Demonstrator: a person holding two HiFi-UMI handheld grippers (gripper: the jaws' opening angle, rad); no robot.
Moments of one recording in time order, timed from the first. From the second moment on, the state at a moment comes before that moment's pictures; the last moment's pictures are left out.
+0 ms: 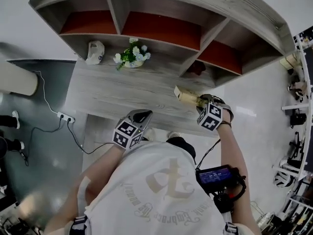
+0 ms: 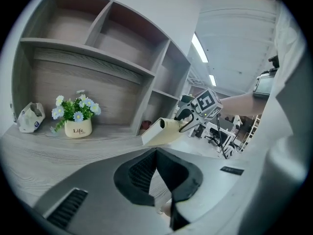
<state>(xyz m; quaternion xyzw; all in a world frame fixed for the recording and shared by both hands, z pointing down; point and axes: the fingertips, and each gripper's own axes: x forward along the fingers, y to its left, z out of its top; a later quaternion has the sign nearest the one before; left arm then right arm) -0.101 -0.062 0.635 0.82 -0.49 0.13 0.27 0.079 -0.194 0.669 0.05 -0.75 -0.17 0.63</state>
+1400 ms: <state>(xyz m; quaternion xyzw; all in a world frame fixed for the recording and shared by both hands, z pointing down) -0.122 -0.064 0.642 0.81 -0.50 0.13 0.28 0.056 -0.213 0.667 0.03 -0.79 -0.09 0.61</state>
